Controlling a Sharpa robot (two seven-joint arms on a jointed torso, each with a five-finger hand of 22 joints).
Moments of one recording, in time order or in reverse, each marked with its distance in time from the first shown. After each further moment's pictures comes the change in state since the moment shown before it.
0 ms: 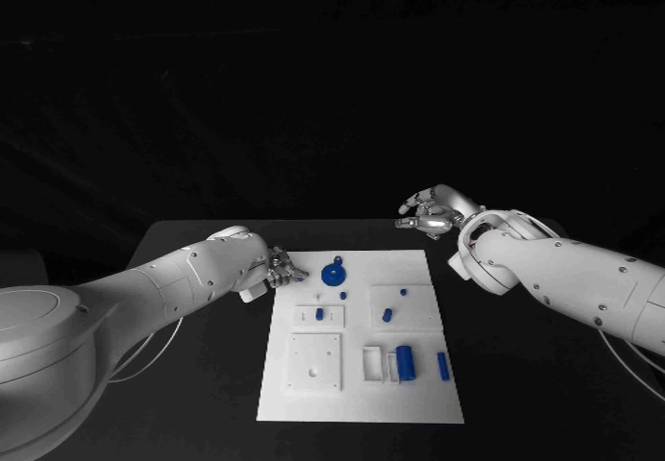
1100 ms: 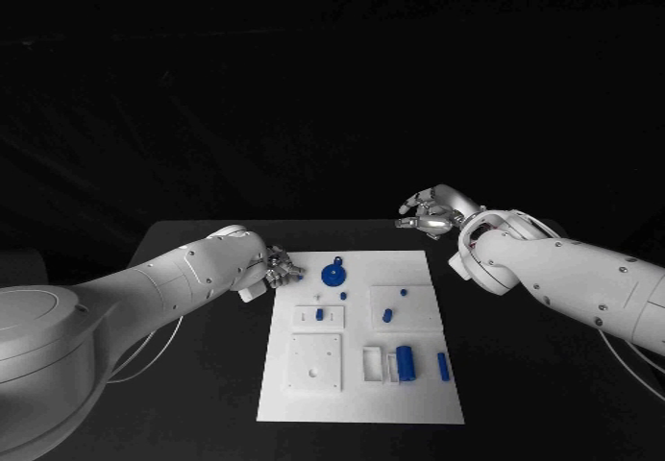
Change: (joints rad) left arm 0.003 -0.002 0.001 -0.008 0.036 0.016 0.012; left_hand 0.144 0.106 -0.068 -0.007 0.140 -0.007 0.007 -0.006 -0.024 -0.001 0.009 -0.004 0.006 -0.004 0.004 -0.004 0.011 0.000 0.000 0.000 -0.016 0.003; right arm 0.001 -0.001 0.000 0.000 0.000 -0.001 0.000; right_hand 0.000 0.000 -0.003 0.003 0.000 -0.002 -0.002 0.000 0.001 0.000 0.000 0.000 -0.002 0.000 0.000 0.000 0.000 0.000 0.004 -0.001 0.000 0.000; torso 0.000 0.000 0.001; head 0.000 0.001
